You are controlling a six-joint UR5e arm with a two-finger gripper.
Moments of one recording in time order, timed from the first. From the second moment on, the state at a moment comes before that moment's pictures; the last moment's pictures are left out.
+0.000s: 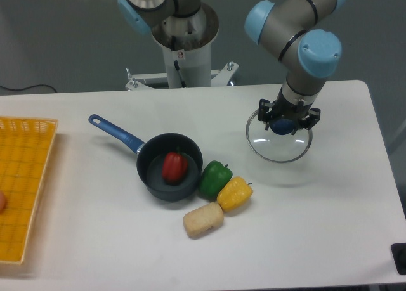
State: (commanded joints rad) arm 2.79 -1.83 -1.72 -1.23 1.54 0.91
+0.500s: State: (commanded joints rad) arm 2.78 -1.82 -1.72 -1.24 1.54 0.91
